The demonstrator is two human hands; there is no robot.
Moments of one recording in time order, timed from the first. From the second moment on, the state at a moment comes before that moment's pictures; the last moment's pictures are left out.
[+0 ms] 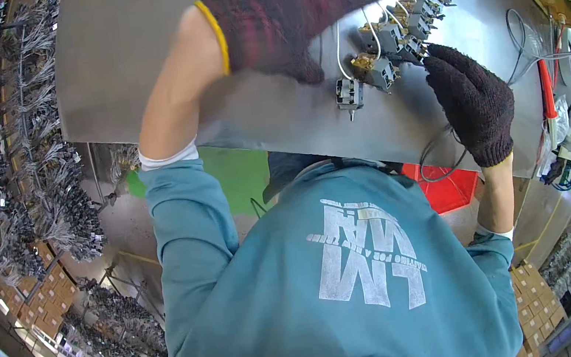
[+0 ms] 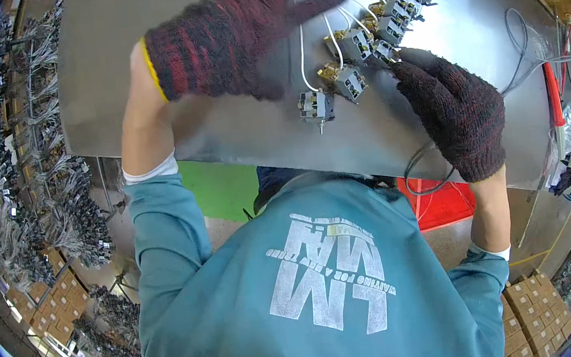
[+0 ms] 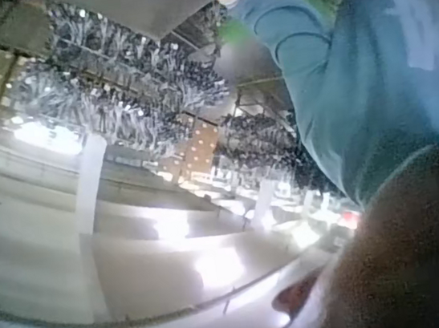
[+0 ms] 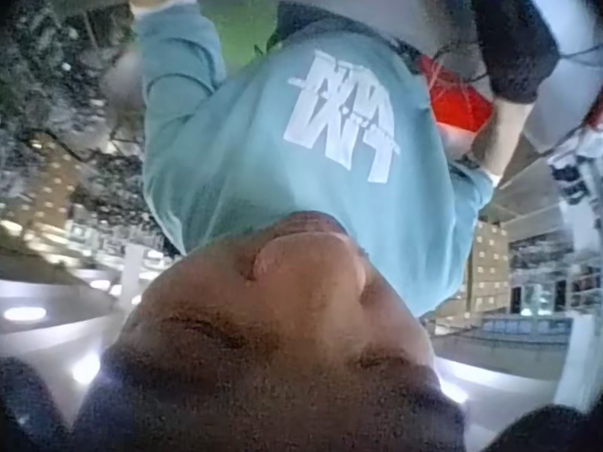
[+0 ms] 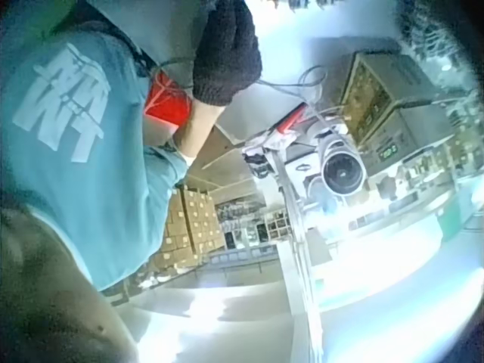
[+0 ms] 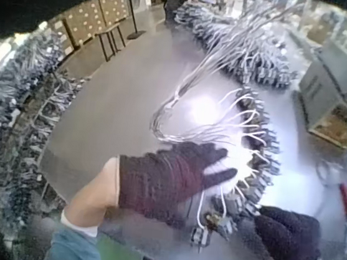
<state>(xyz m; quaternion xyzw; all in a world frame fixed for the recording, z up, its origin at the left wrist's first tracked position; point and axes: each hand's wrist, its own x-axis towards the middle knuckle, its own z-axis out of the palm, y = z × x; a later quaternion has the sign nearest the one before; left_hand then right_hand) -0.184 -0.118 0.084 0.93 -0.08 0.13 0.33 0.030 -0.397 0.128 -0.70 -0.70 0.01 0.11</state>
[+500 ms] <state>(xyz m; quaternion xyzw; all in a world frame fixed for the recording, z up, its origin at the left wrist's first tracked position) -0.123 -0.163 0.056 0.96 -0.12 0.19 0.16 0.042 -0.397 0.122 -0.75 -0.60 0.07 0.26</state>
